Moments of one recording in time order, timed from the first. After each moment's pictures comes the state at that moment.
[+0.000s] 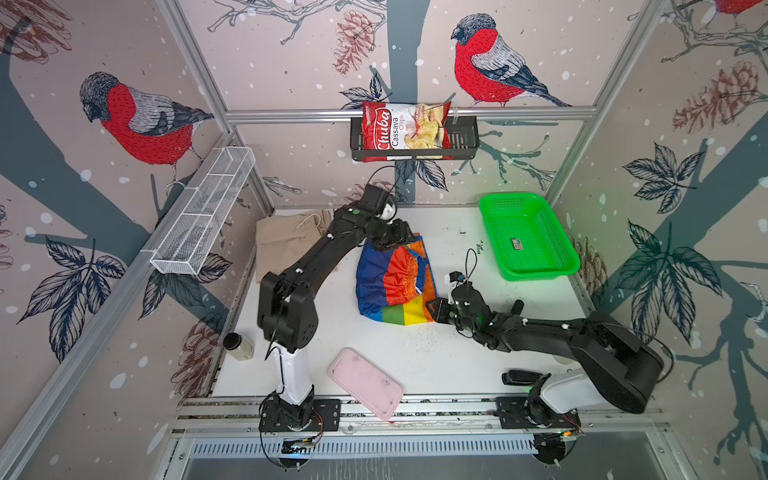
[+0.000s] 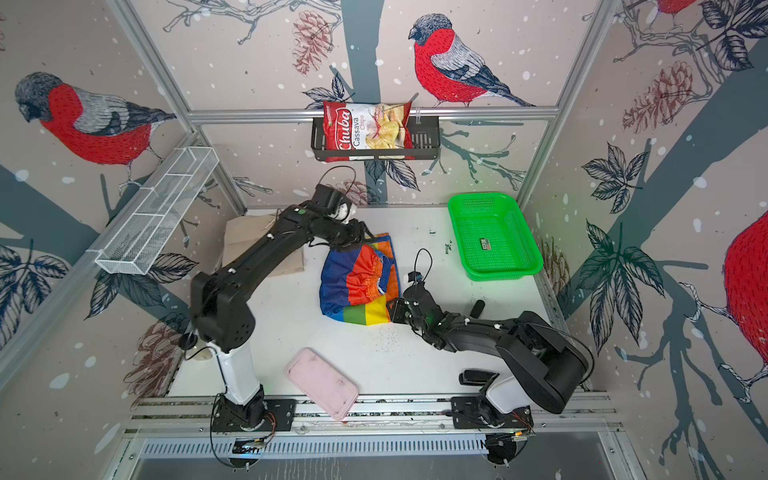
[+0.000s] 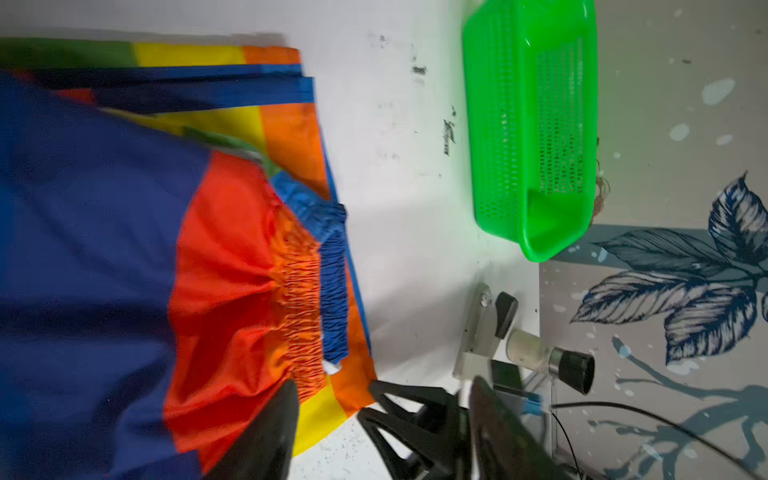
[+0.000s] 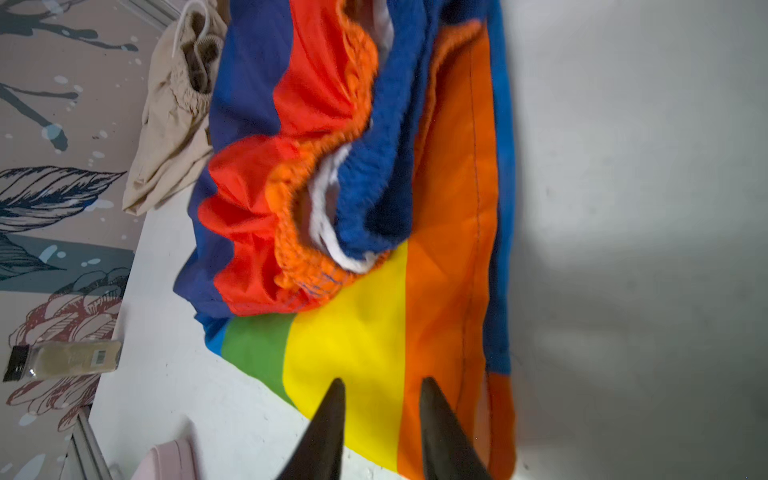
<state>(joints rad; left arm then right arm) -0.44 1.83 1.67 -0.81 0.44 -0.56 0.79 1.44 0.56 0.26 0.00 0.76</state>
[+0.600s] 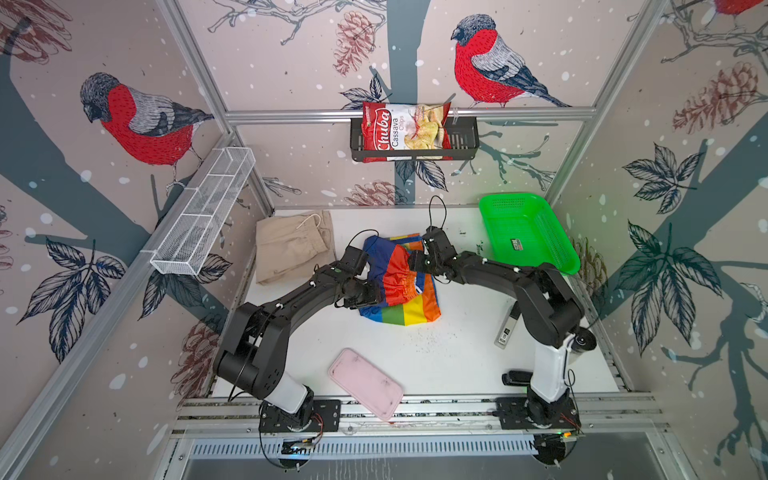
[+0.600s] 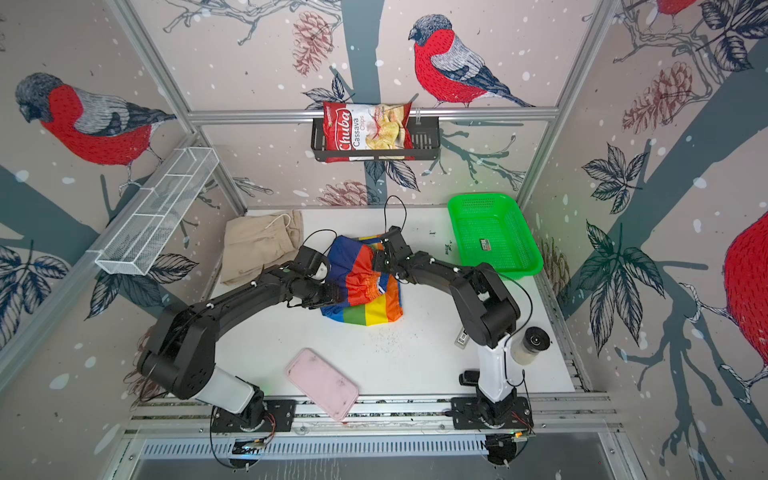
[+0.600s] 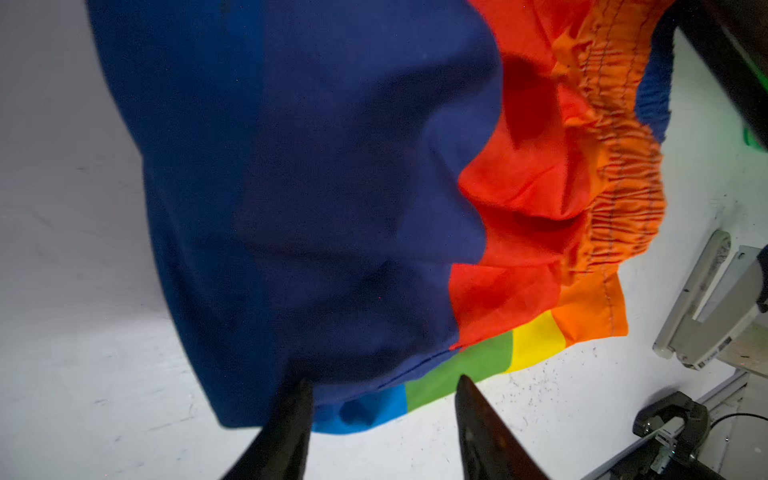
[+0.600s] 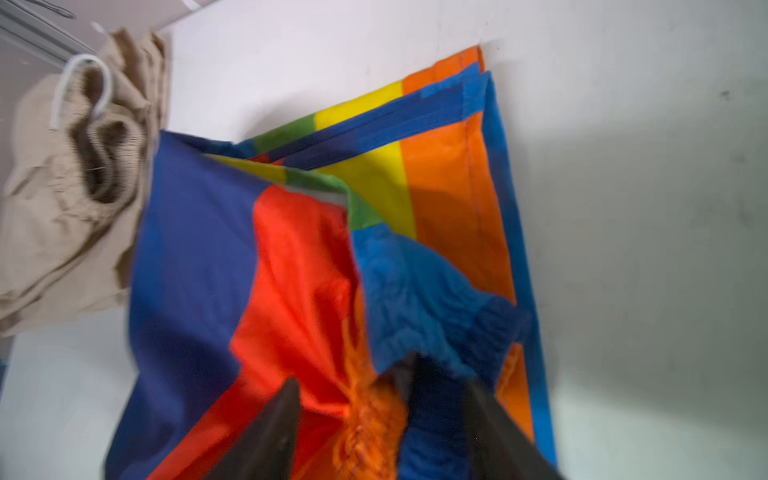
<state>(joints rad) -0.43 1.56 0.94 -0.55 0.29 -0.52 0.65 1.99 1.33 -0.14 0.00 0.58</state>
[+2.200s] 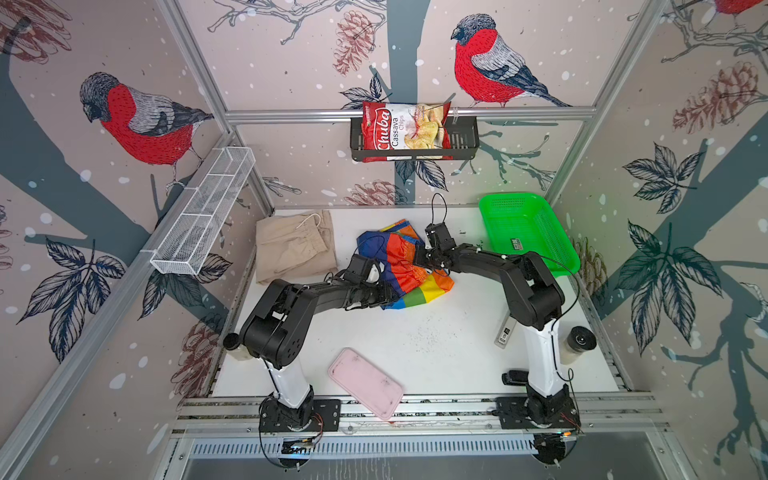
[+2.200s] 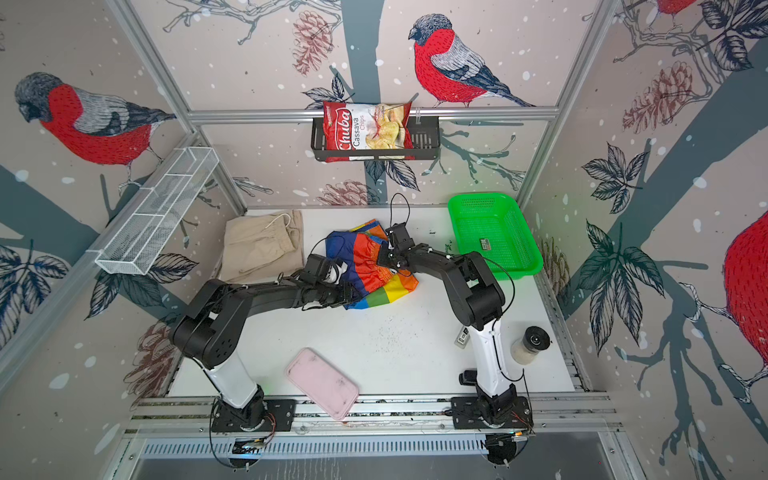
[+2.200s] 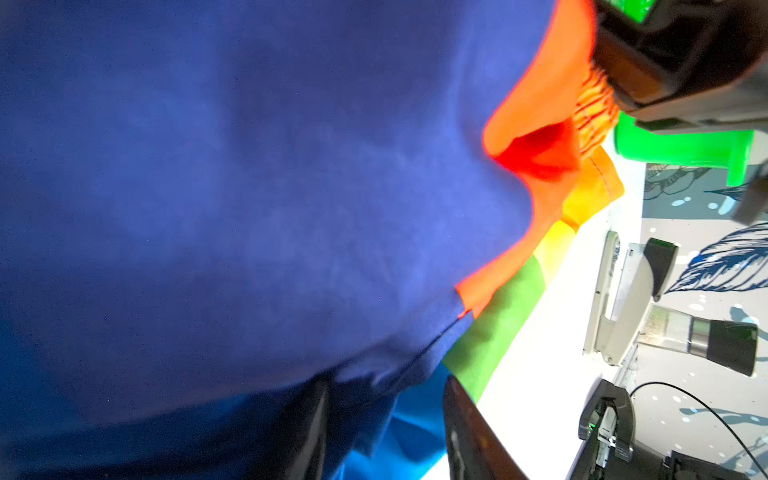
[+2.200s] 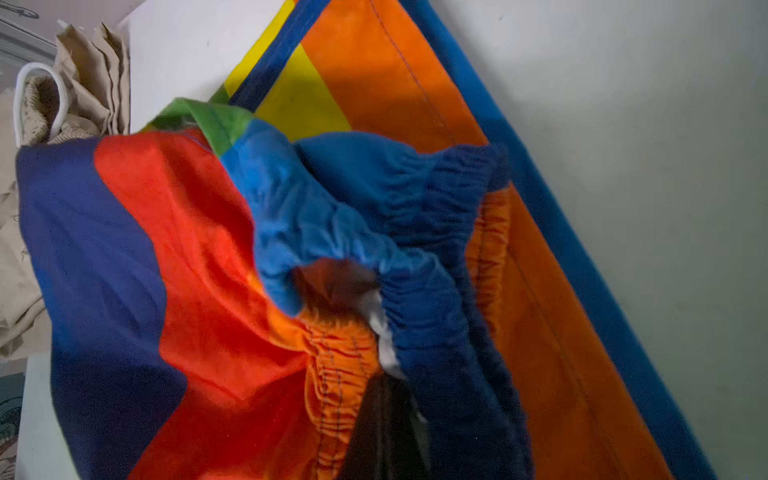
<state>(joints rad) -0.44 1.78 0.83 -0.05 0.51 -0.57 0.57 2.13 1.43 -0.13 -0.17 0.60</state>
